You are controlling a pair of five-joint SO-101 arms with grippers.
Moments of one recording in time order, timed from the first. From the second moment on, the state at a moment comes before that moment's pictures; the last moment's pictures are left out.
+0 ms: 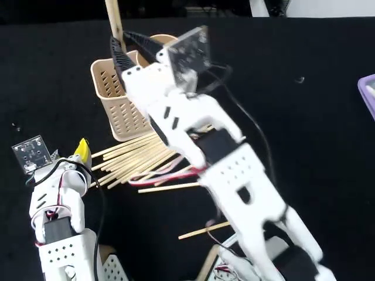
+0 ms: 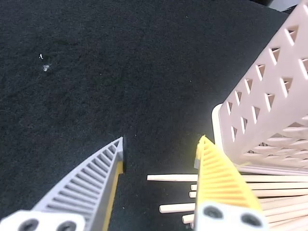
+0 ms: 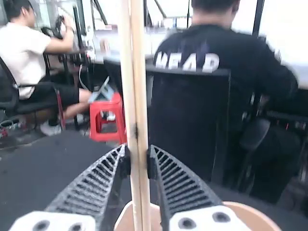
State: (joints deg) left arm -22.2 -97.8 96.3 36.4 6.9; right arm -35.1 -24.3 19.5 15.2 -2.6
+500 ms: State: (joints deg) left arm -22.2 -97.8 96.3 36.4 6.9; right arm -35.1 -10.1 15.8 17.2 -4.2
